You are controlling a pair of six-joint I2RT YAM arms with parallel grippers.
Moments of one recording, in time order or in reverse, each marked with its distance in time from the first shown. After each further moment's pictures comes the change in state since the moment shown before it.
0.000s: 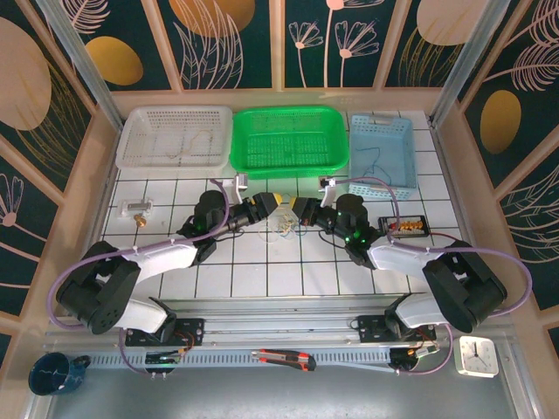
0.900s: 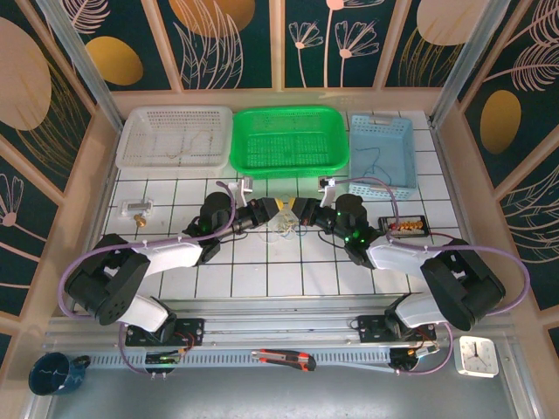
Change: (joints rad) left arm -0.019 0.063 0.000 0.037 0.008 -0.015; right arm 0.000 0.015 0.000 0.014 -0.008 0.018
